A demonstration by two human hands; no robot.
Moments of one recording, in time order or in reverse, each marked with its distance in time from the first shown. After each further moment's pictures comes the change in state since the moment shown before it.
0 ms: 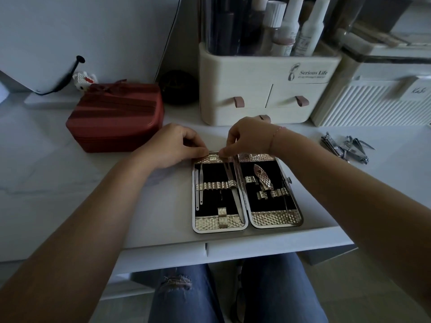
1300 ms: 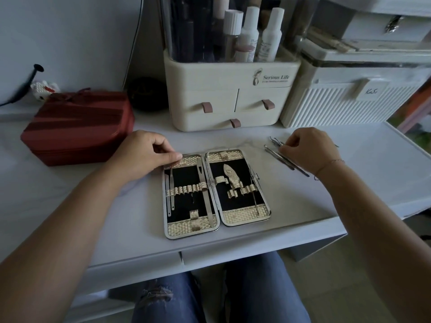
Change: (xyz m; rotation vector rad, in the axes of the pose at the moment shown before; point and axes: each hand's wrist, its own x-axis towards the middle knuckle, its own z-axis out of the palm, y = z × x) left_hand -0.003 0.001 0.013 -0.030 0.202 0.032; right_hand -0.081 0.114 -0.018 -0.107 0.528 0.425
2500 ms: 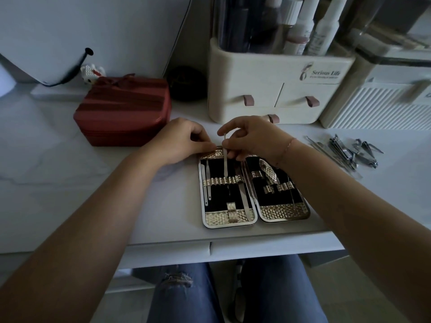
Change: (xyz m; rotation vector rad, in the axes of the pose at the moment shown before) left_hand 0.007 -0.001 -0.010 0.087 -0.141 -0.008; right_hand -0.005 -0.141 0.040 0.810 -0.657 -0.250
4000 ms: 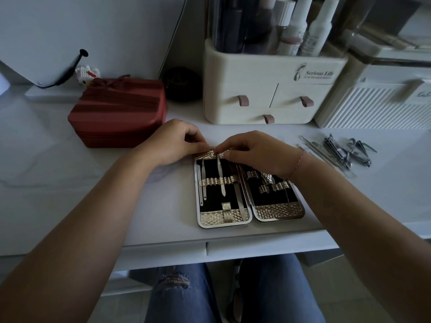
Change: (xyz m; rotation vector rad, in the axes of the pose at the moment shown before) left_hand 0.001 -0.003 0.000 -0.017 -0.018 0.011; right_hand -0.024 0.006 -0.003 -0.413 -0.041 -0.134
